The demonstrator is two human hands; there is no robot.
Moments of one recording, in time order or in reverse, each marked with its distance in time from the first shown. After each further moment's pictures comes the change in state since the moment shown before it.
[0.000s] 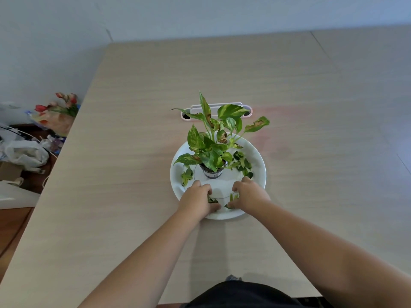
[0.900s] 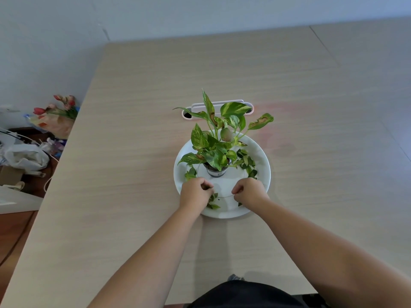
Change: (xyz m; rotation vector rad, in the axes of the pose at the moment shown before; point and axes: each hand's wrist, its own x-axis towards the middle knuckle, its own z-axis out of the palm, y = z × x) left_hand 0.004 -0.007 -0.010 -0.448 0.205 -0.125; right_hand -0.002 -0.012 0.002 0.490 0.047 0.133
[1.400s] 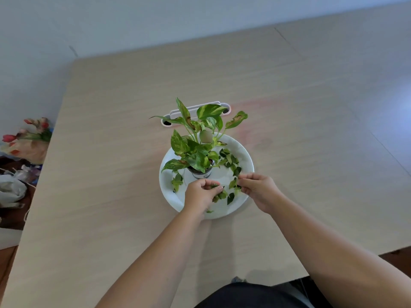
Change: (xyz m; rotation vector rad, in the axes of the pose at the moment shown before) left_hand -0.013 0.034 0.026 -0.518 -0.191 -0.140; right_hand -0.032 0.027 -0.032 1.170 0.103 0.181
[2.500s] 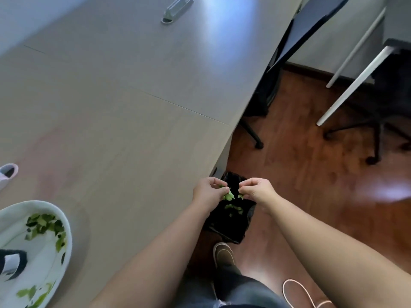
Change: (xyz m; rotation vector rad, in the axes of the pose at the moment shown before) left_hand -0.164 -0.072 0.388 0.649 -0.789 0.119; right_hand -0.175 0.126 -0.388 0.248 0.735 0.059
